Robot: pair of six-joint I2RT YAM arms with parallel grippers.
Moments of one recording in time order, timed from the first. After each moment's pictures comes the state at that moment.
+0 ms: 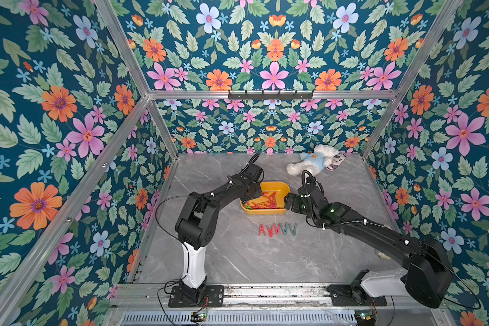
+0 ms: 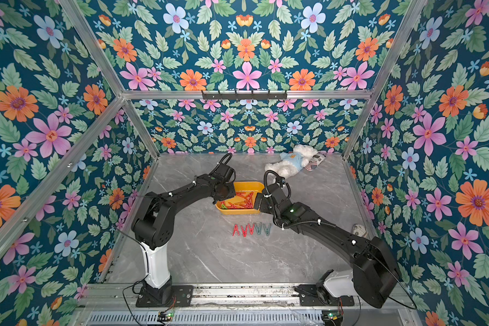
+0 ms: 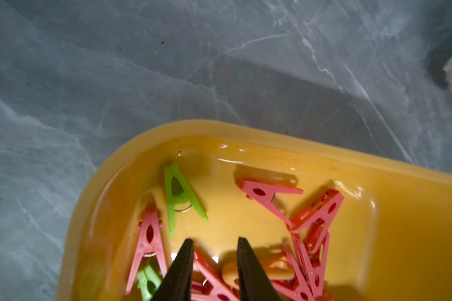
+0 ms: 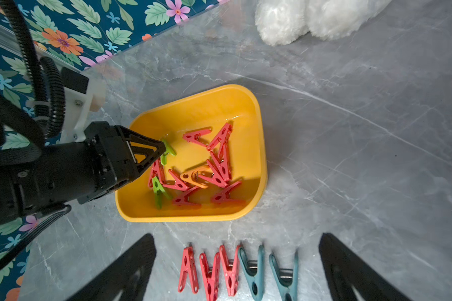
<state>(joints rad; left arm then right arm) -0.56 2.01 1.49 -0.59 -0.11 -0.73 0.74 1.36 0.96 -0.36 0.23 0.77</state>
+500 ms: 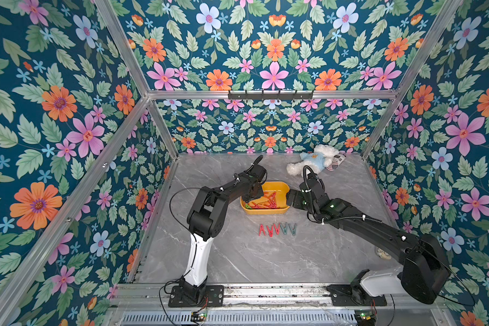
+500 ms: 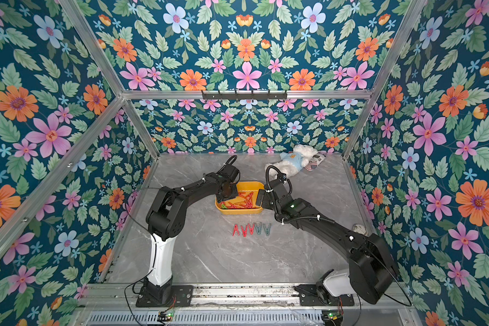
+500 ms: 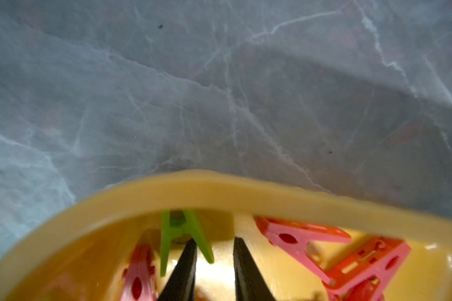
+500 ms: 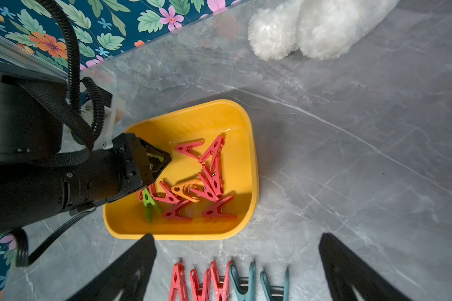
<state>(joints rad) -0.56 2.14 1.59 -0.65 -0.15 -0.73 0.69 1.40 1.00 -0.35 0.22 0.73</state>
